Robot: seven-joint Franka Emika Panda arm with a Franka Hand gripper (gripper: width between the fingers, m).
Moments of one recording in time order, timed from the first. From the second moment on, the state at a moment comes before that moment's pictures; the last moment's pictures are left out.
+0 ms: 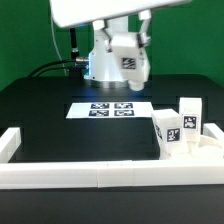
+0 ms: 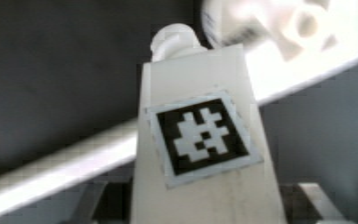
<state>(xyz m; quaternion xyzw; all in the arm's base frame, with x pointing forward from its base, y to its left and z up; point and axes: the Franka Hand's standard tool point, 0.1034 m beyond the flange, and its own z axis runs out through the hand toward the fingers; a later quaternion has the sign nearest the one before) 0.614 0.003 0.186 -0.97 0.22 -0.11 0.08</state>
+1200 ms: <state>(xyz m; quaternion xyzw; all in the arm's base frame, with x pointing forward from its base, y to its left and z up) 0.618 0.067 0.156 -0.92 0.21 -0.34 0.06</state>
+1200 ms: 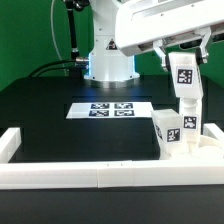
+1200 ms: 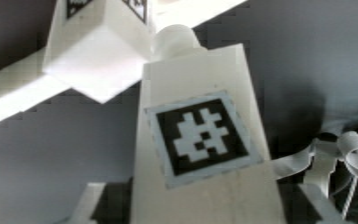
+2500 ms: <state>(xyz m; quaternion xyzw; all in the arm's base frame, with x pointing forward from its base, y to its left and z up) 0.622 0.096 0.128 -0.93 0.20 -0.30 0.10</state>
